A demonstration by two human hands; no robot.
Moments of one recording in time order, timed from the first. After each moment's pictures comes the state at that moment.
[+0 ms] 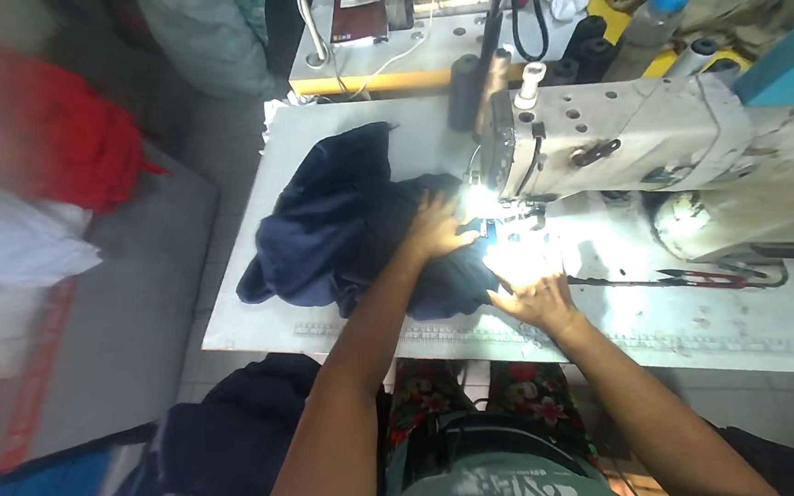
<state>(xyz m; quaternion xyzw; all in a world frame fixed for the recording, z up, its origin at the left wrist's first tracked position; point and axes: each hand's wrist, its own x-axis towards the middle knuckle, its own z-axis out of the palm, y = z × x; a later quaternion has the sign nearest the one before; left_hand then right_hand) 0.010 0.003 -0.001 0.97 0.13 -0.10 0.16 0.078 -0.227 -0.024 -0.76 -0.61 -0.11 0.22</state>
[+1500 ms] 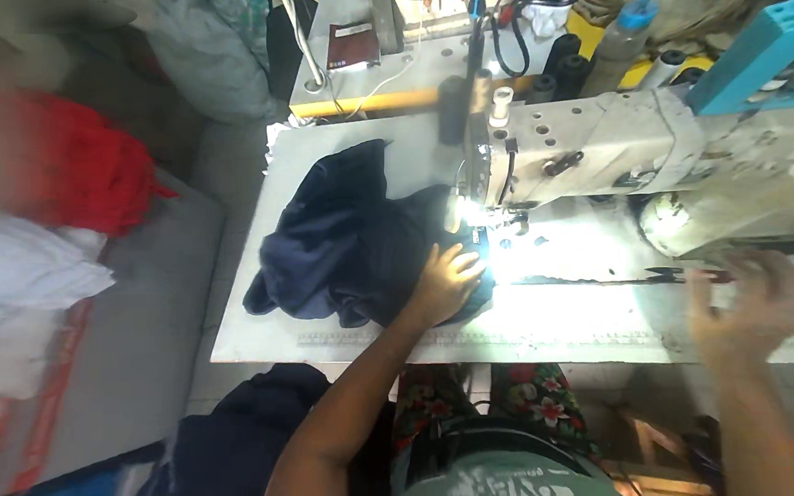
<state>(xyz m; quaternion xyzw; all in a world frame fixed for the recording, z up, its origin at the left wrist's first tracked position) -0.051 -0.071 -0.020 0.96 0.03 0.17 0.22 0.154 -0.396 0.014 -0.89 -0.31 -0.21 0.24</state>
